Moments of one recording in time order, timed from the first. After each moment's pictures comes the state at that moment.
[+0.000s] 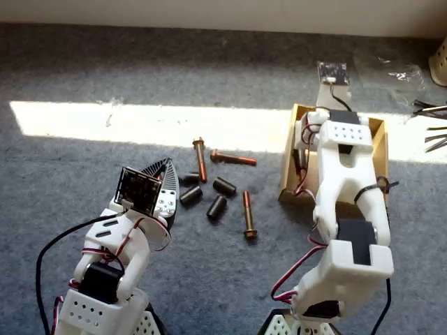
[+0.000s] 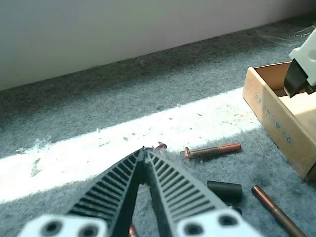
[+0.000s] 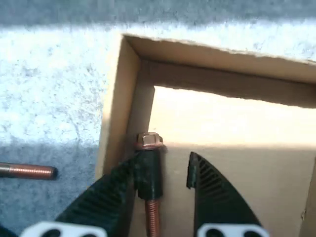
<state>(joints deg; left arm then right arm) 13.1 -93.3 83.1 37.1 -0.7 1.4 8.2 5.8 55.1 5.7</state>
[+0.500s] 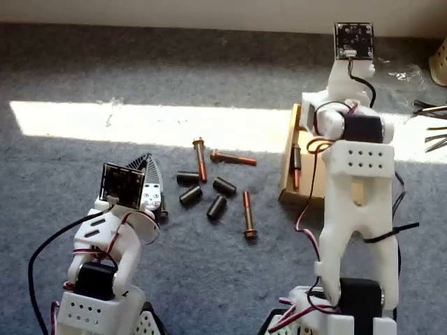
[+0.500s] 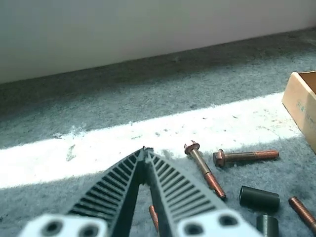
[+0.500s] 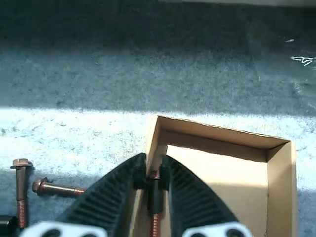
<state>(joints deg) 5.5 -93.3 83.1 37.1 -0.7 -2.1 -16.6 5.8 58.4 5.7</state>
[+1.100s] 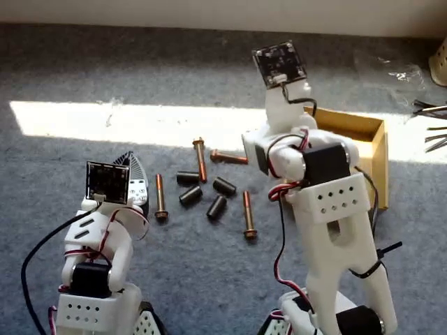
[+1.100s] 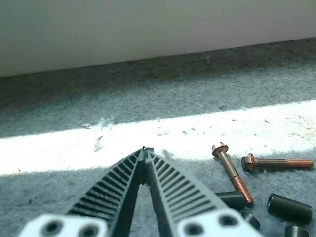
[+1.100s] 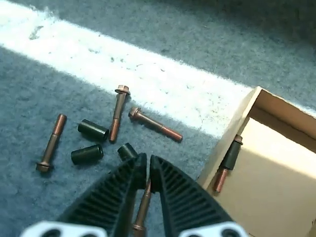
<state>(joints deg) -1.0 -93.3 83.1 37.1 -0.7 -22.0 -27.5 5.8 79.1 7.3</state>
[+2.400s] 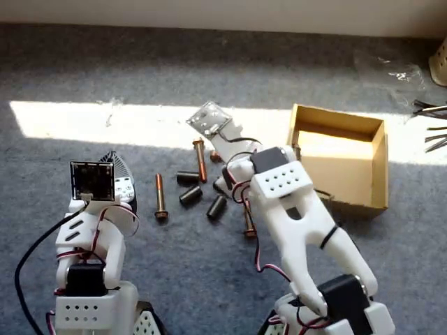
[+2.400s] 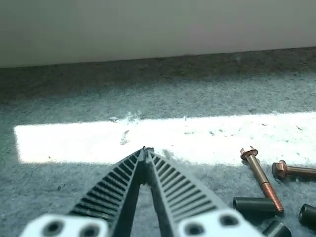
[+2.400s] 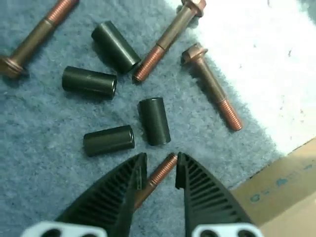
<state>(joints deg) -7.2 -93.3 83.1 37.1 -0.7 -28.8 -12.2 27.4 59.0 27.2</state>
